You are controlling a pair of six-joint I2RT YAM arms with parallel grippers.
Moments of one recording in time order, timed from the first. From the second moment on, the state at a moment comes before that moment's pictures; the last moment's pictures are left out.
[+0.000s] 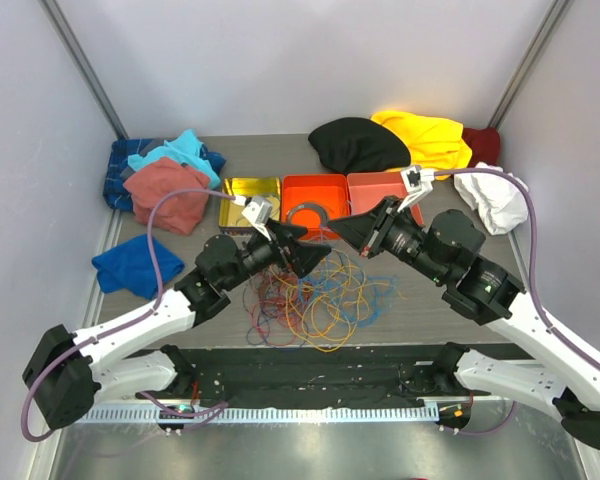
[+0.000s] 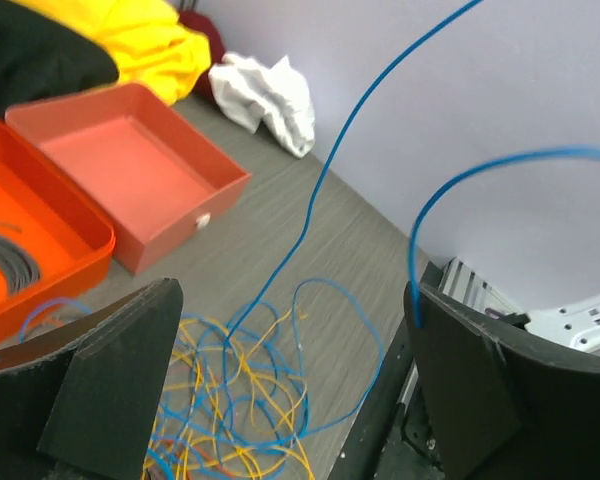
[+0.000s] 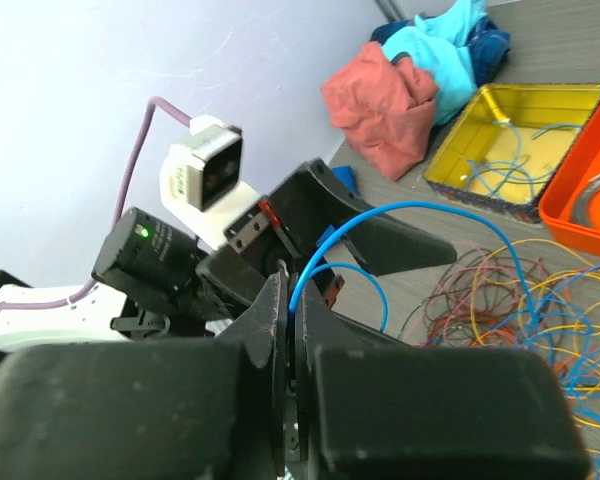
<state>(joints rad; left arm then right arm) -0.82 1.07 0.64 0.52 0.16 -0.48 0.85 0.86 1.05 -0.19 0.00 0.72</state>
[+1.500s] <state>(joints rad) -1.36 1.85 1.07 0.38 -0.12 0.09 0.85 0.89 1.19 -0.28 0.18 0.56</state>
